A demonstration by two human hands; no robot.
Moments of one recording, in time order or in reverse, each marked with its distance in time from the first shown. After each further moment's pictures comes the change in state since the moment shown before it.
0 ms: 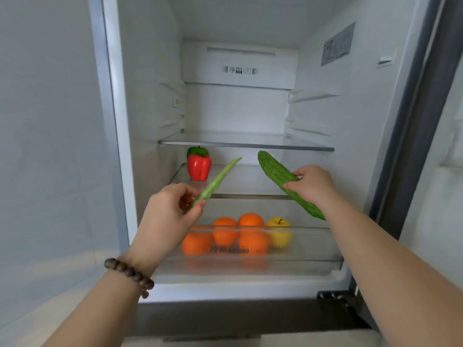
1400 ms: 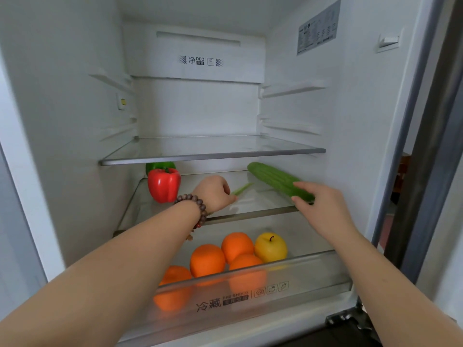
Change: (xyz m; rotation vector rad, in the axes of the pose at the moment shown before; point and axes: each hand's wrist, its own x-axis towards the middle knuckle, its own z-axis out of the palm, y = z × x) left_hand 0.163 -0.032 0.180 0.170 -0.608 0.063; right_hand 0.014 0.048 0.029 -0.042 0.247 -0.044
